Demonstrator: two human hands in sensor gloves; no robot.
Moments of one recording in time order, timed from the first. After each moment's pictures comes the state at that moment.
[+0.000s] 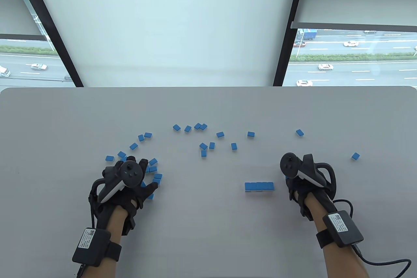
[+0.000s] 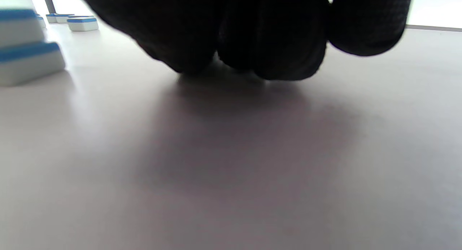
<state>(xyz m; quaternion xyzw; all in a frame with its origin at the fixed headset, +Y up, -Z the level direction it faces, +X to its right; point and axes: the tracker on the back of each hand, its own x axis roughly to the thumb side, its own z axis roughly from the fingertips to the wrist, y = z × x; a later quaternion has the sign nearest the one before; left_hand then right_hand) -0.272 -0.745 -0.365 -0.11 0.00 0.08 0.99 0.229 -0.747 -0.399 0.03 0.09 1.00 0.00</state>
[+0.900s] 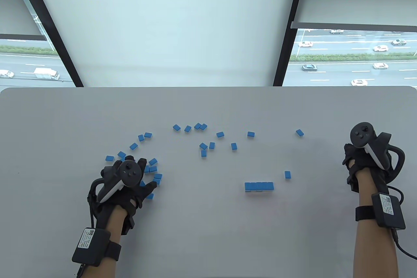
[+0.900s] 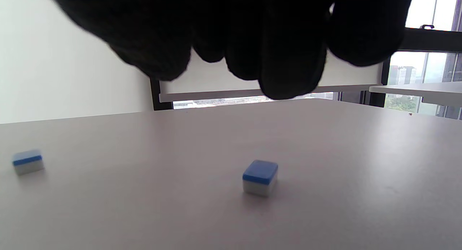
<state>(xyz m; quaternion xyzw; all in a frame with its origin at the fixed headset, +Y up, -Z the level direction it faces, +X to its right) -0.277 -0.746 -0.366 -0.11 0.01 0.08 0.99 0.401 -0.704 -0.436 -0.23 -0.04 0.97 0.02</state>
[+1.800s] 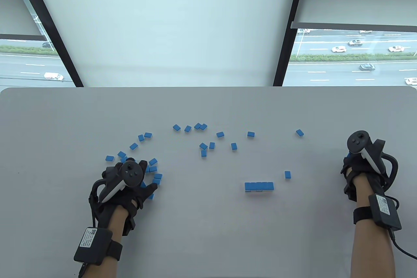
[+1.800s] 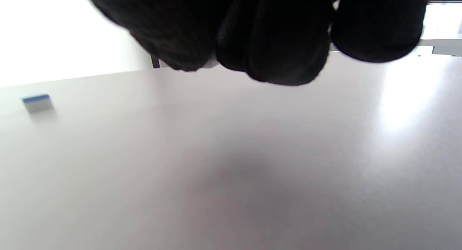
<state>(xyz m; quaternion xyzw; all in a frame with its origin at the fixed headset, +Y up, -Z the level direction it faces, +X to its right) -0.275 -0.753 -0.368 -0.13 0.01 0.08 0.99 0.393 -0.721 -0.433 -0.21 0.00 0.98 0.07</state>
